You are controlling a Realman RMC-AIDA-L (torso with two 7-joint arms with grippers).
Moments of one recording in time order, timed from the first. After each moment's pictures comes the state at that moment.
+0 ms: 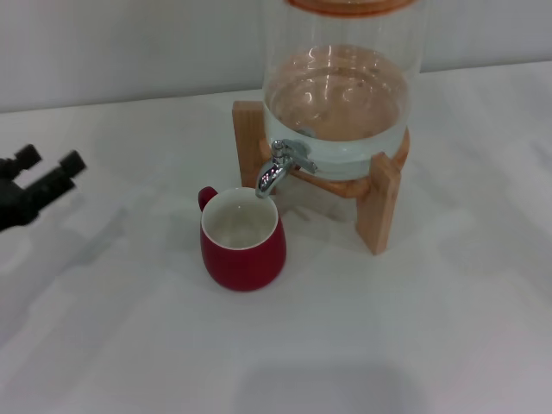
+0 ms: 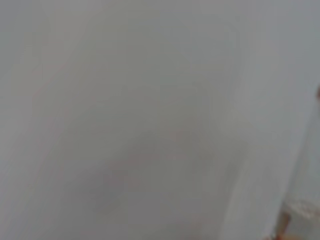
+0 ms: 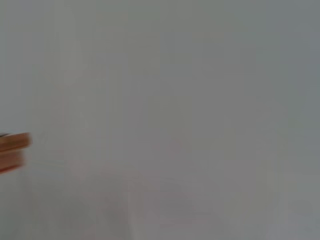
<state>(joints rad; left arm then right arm) -0.28 -2.06 1.07 0.67 -1.92 -1.19 1.79 0.11 1.97 2.50 1.00 -1.41 1.29 -1.63</state>
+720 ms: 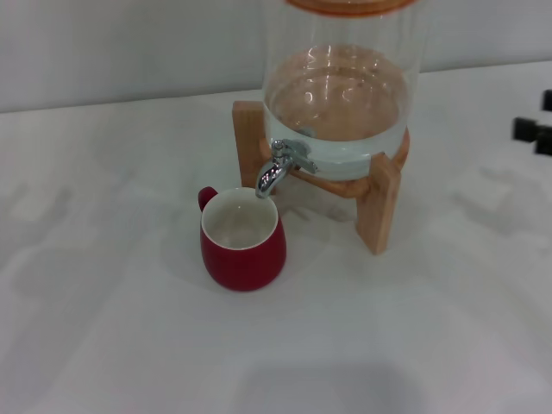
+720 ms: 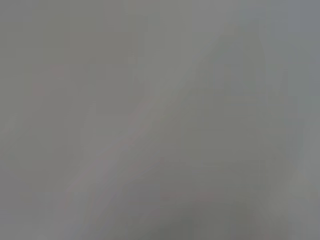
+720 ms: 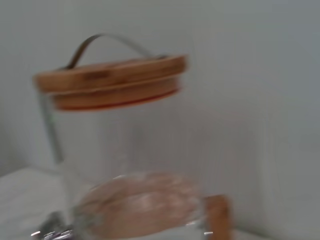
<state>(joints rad) -0.27 -2.06 0.90 0.73 -1.92 -1.21 1.59 0.02 2.01 2.25 1.41 -1.63 1.39 -1.35</state>
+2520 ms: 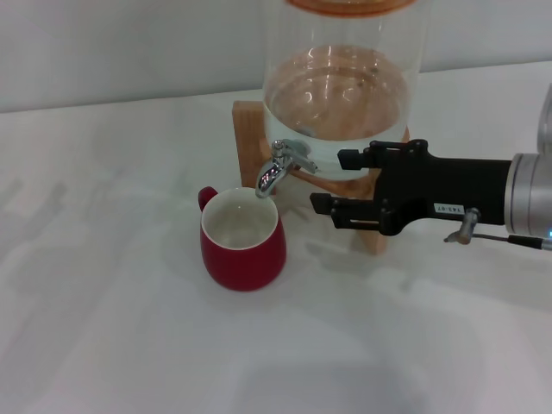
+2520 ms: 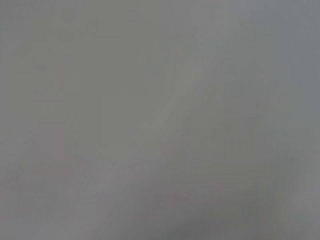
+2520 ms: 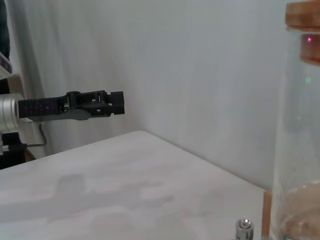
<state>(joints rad) -0.28 -2.07 0.88 0.73 -1.90 -1.17 1.59 0.00 2.01 1.59 1.62 -1.70 1.01 -1.24</state>
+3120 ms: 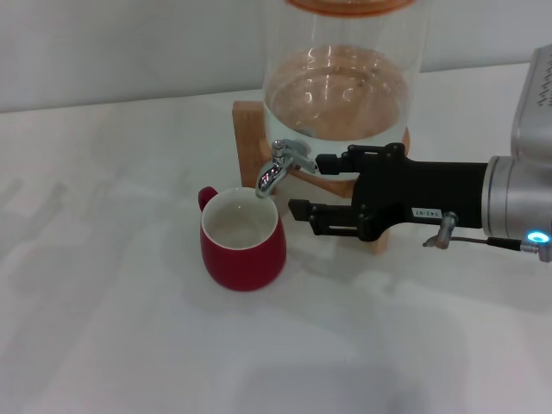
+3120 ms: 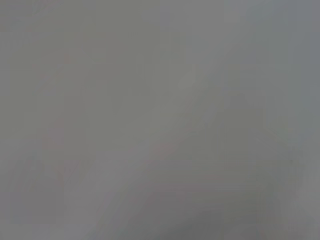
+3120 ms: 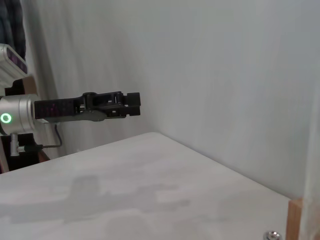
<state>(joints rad) -0.28 -2.07 0.88 0.73 -1.90 -1.17 1.59 0.02 2.01 1.55 1.61 -1.70 0.99 -1.23</state>
